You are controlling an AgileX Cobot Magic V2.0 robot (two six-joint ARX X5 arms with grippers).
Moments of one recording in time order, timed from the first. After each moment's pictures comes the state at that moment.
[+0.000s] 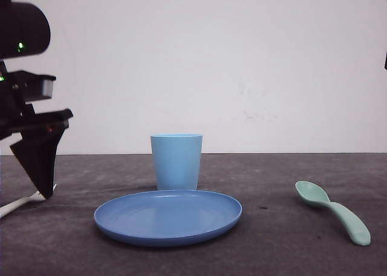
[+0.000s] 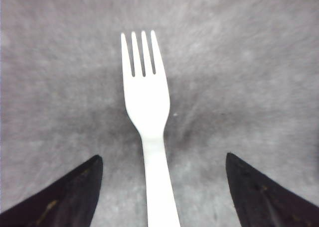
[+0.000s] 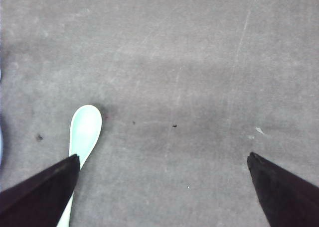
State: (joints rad) left arm -0.31 1.47 0.83 -0.54 0.02 -0.17; right arm 0.09 0.90 0.85 -0.77 -0.11 0.07
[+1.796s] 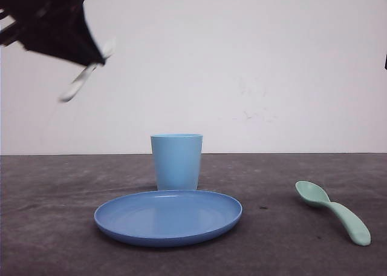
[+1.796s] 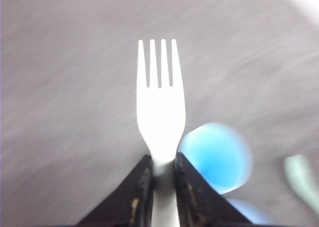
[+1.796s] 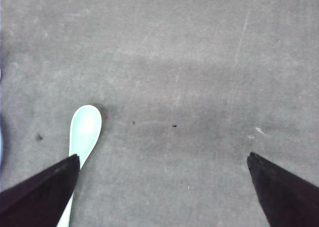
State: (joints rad) left arm -0.39 1.17 0.88 -0.14 0.21 -0.18; right arm 0.09 0.90 0.85 -0.77 -0.11 0.07
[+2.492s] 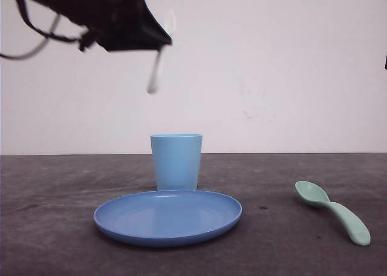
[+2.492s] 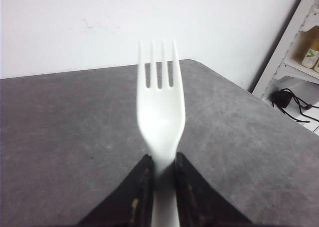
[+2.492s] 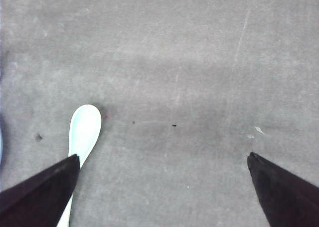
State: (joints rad) left arm -0.50 1.46 0.88 0.44 0.27 -0.18; right arm 0.09 0.90 0.85 -0.77 -0.11 0.07
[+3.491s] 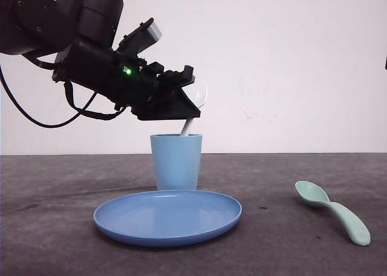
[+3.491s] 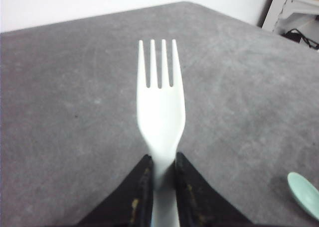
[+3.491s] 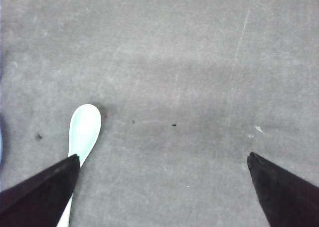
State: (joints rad) left arm -0.55 1.74 0.88 0.58 0.27 -0.01; right arm 0.09 0.90 0.85 -0.77 -0.11 0.08
